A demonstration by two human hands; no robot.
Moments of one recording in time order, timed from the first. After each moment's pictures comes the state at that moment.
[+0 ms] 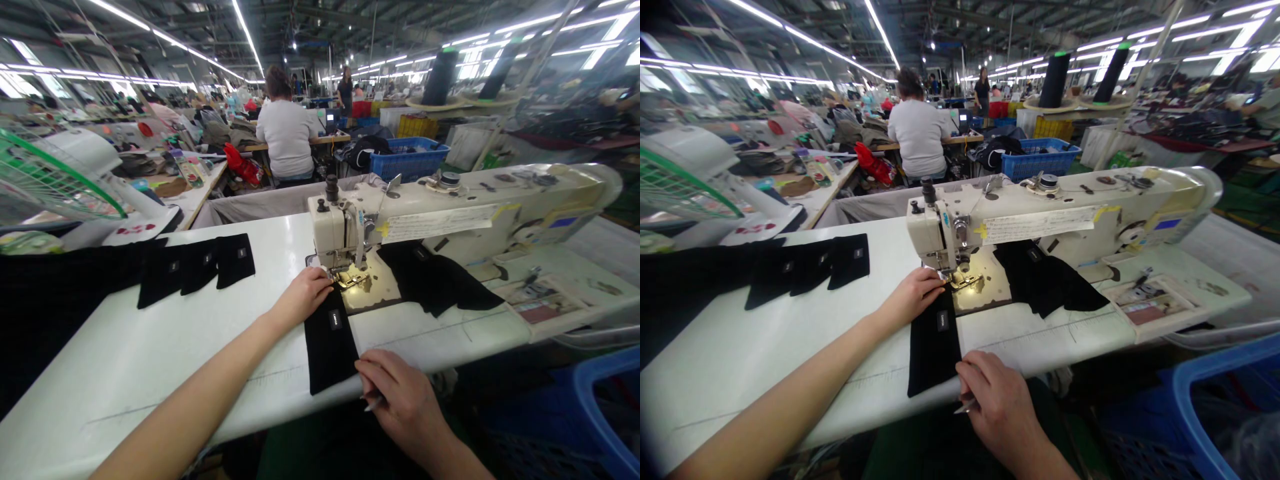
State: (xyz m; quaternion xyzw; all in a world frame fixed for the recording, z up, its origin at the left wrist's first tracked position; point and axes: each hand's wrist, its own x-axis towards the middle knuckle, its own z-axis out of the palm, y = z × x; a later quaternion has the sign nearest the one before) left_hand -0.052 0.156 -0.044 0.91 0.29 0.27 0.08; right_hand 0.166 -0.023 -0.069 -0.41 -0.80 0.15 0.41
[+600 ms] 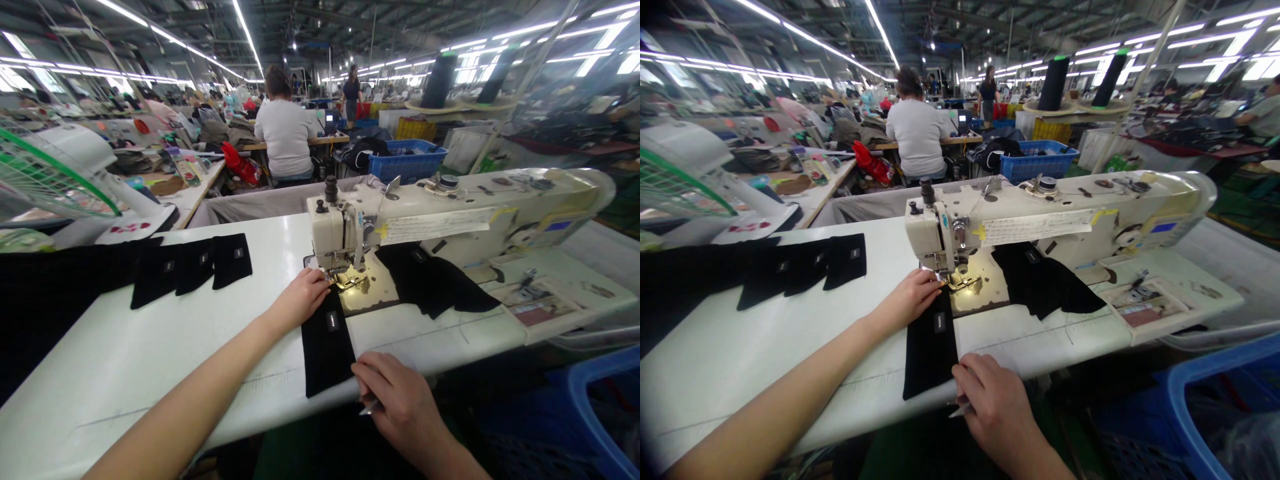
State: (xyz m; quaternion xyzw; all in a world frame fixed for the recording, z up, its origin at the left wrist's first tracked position) left_hand -0.051 0.150 -0.036 0.93 0.30 0.21 0.05; right_hand 0.167 -0.021 -0.066 -0.41 -0.82 0.12 0.38
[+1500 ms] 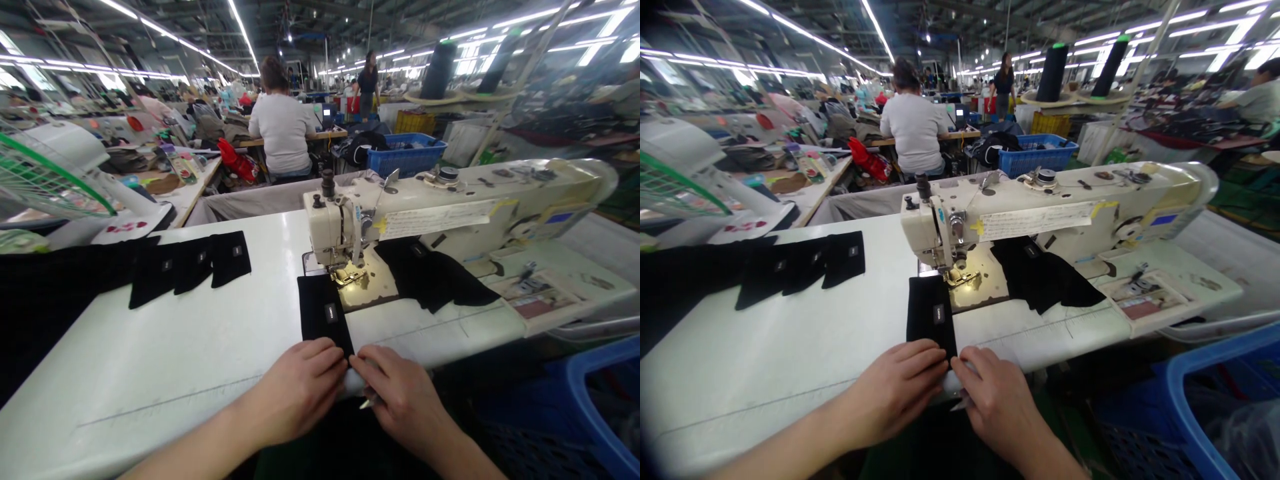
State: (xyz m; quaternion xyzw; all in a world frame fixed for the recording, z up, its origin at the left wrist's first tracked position) left_hand -0.049 0.028 -0.008 0.95 0.22 0.14 0.18; right_hand 0.173 -0.022 -0.062 -0.42 -0.84 0.08 0.32
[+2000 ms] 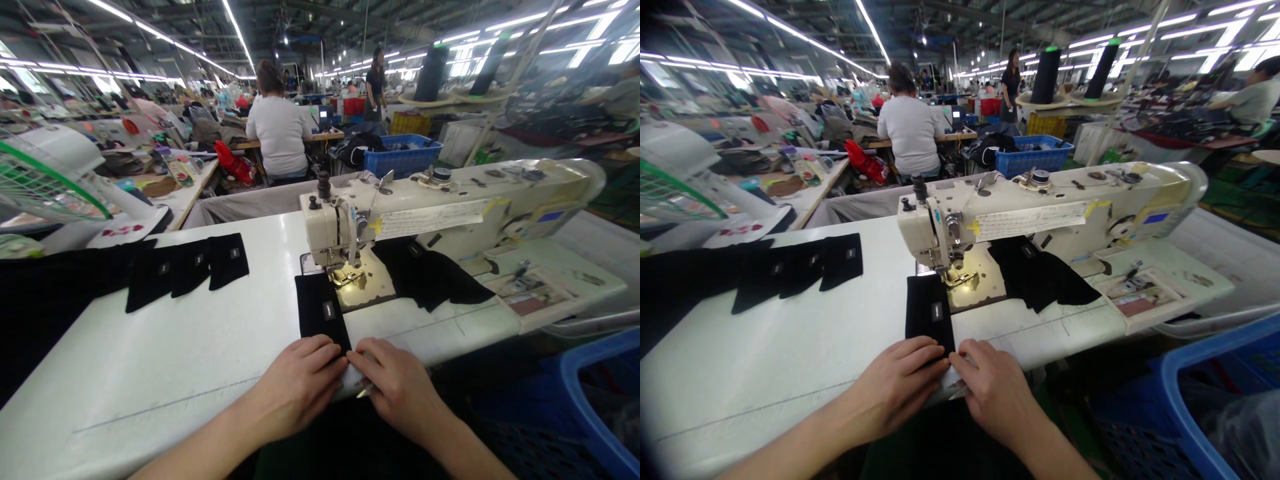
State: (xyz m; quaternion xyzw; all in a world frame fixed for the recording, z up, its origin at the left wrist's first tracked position) left_hand -0.055 0.028 -0.018 0.95 0.22 0.14 0.15; right_hand 0.174 -0.012 -0.059 -0.43 -0.84 0.12 0.31
